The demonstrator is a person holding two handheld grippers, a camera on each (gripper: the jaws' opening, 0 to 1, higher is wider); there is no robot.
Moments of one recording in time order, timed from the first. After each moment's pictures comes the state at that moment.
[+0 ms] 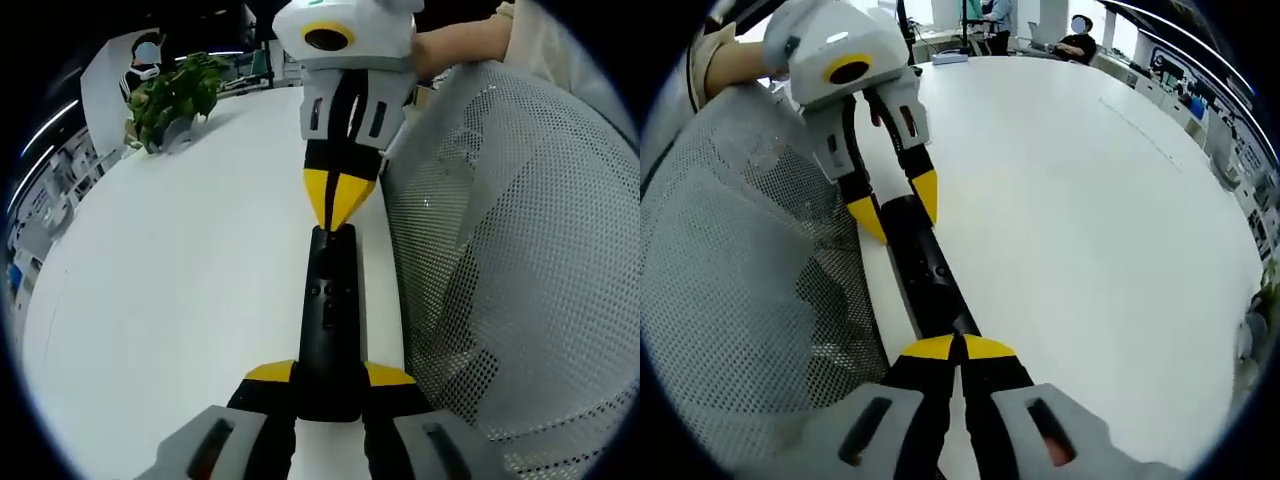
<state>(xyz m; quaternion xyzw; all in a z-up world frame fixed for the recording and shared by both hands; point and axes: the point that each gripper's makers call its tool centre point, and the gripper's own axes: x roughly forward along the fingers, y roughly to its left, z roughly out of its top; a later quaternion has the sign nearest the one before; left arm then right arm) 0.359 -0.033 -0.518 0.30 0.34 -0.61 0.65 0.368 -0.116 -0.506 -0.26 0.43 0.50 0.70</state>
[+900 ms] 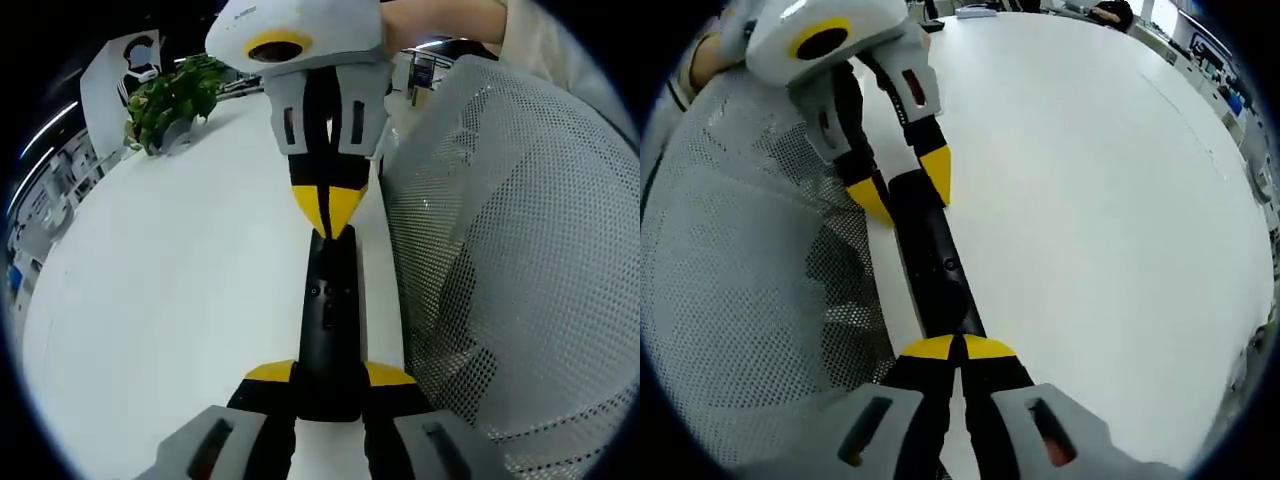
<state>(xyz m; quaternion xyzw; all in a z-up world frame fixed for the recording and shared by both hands) 0.359 -0.033 -0.518 0.30 0.33 -0.62 0.65 0.367 -0.114 -0.513 -0.32 0.53 0.50 0.61</state>
